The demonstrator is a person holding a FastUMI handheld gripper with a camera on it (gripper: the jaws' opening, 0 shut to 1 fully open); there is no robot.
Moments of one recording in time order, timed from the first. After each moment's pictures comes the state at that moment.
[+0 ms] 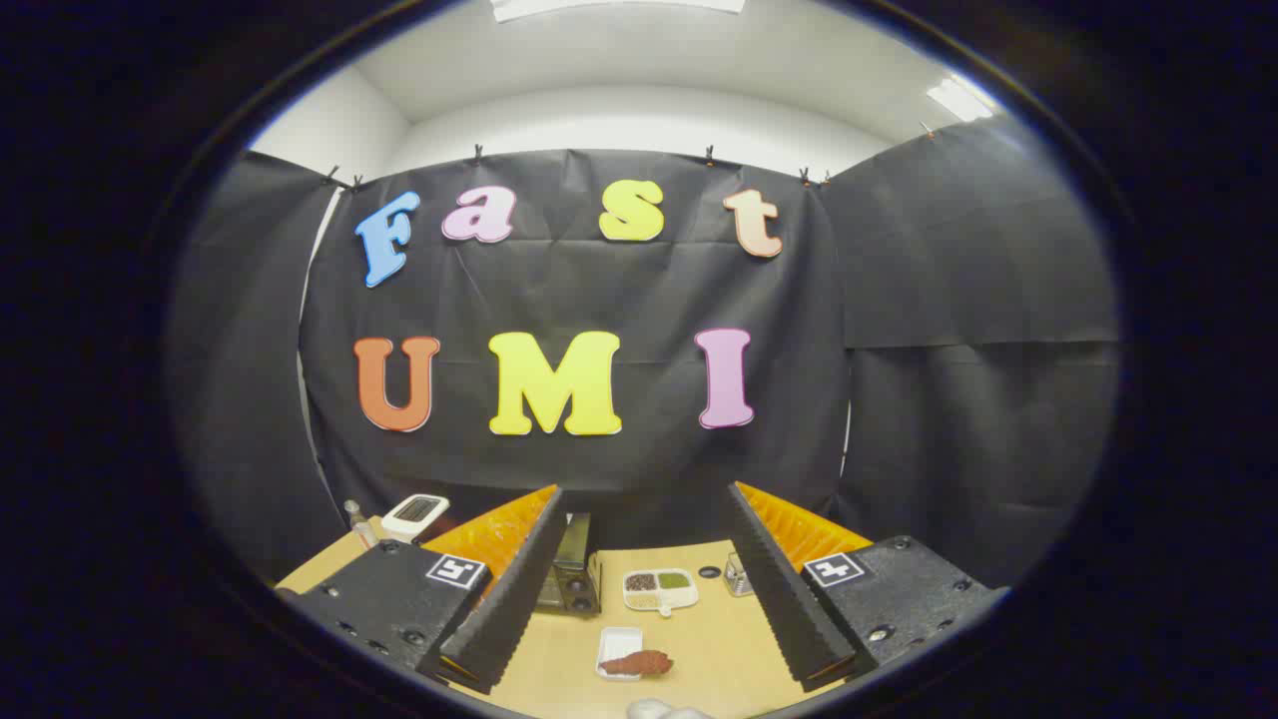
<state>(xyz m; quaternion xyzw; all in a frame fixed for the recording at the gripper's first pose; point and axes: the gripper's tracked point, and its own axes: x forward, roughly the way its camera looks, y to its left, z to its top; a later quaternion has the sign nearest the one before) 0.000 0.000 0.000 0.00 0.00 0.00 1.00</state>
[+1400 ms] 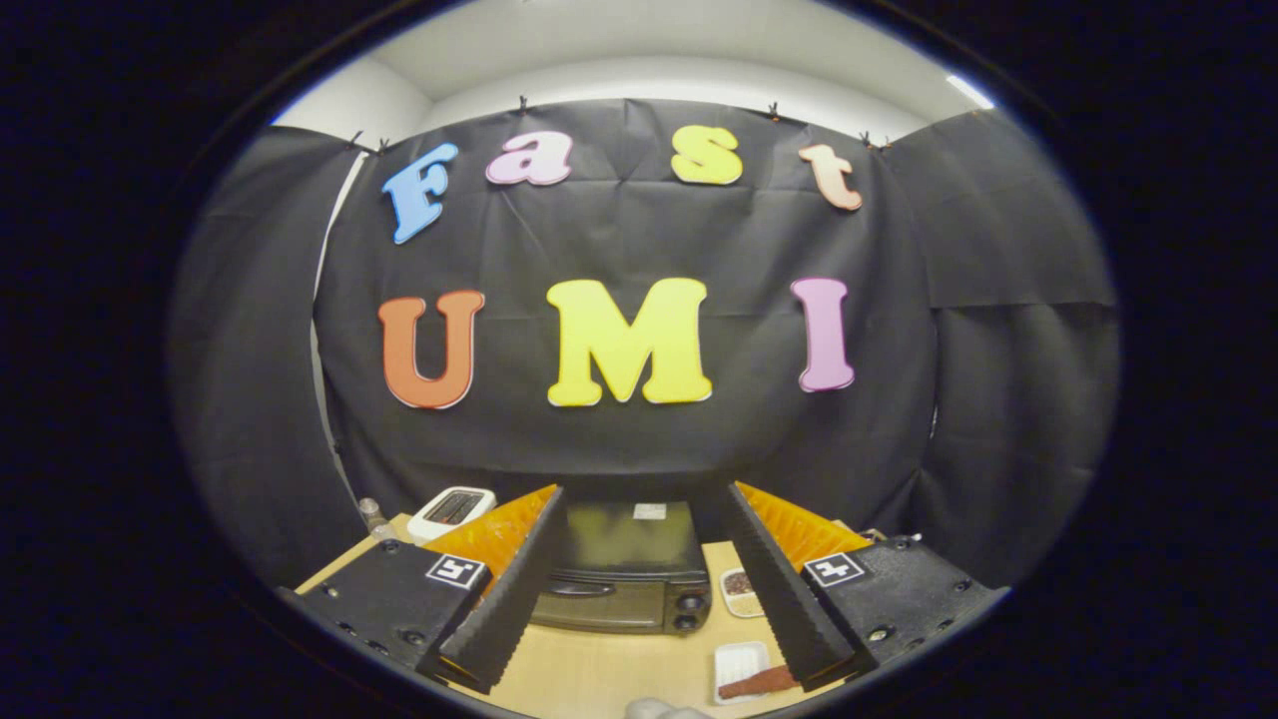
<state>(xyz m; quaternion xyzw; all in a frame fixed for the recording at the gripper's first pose) 0.152 0.179 -0.110 0.00 0.04 0.05 1.00</state>
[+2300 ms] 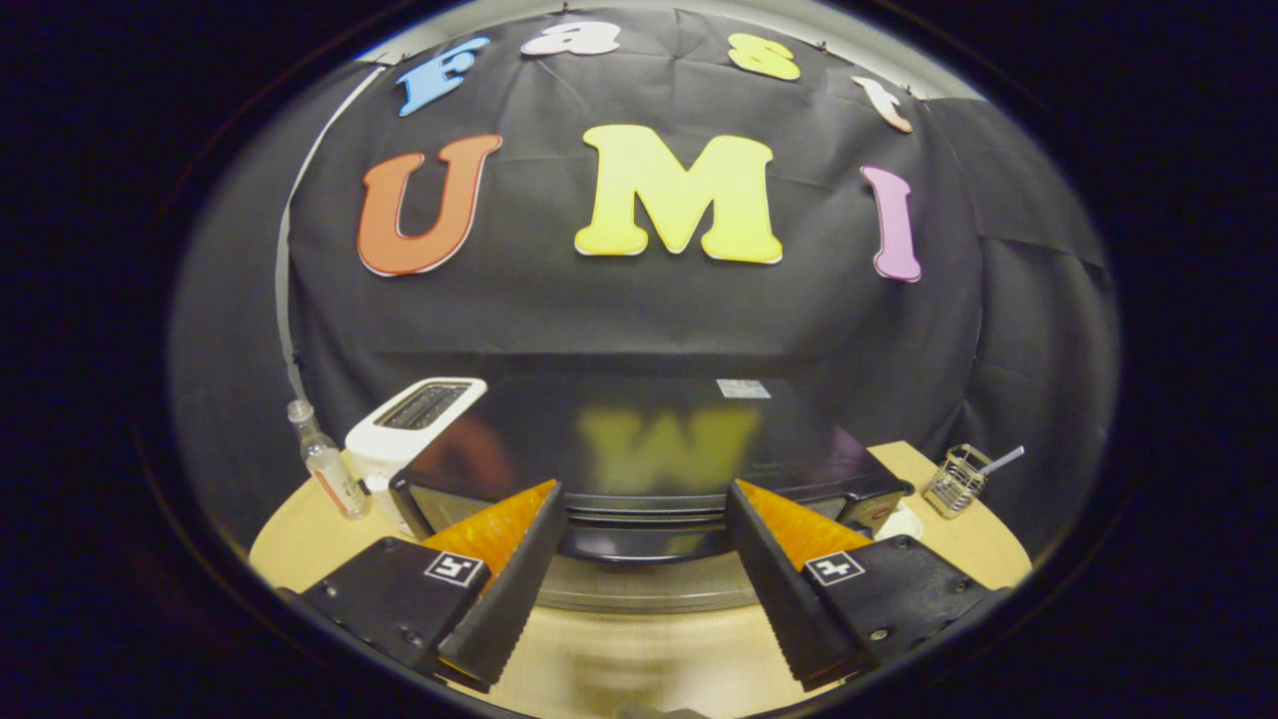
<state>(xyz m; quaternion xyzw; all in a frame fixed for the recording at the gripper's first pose) 0.250 0.265 -0.281 -0.03 0.15 0.02 0.99</state>
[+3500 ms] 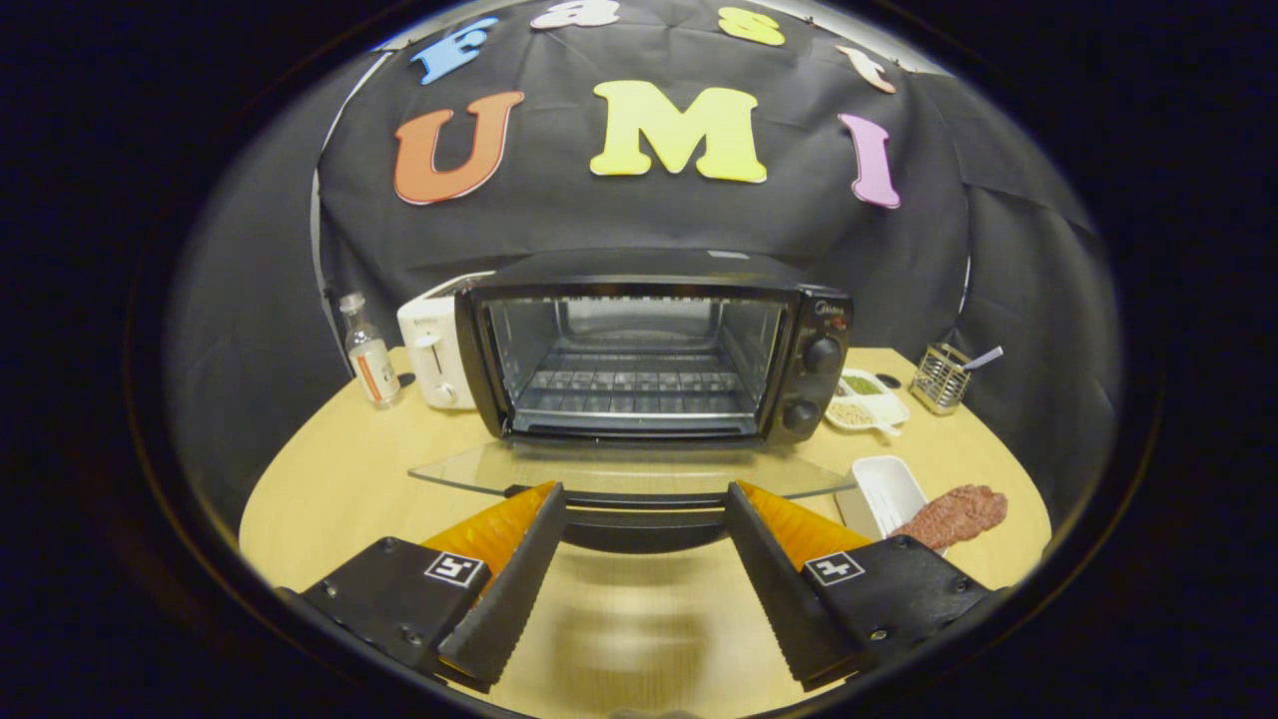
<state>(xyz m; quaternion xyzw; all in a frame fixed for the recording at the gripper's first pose) 0.108 0.251 -0.389 -0.02 0.26 0.03 0.97</state>
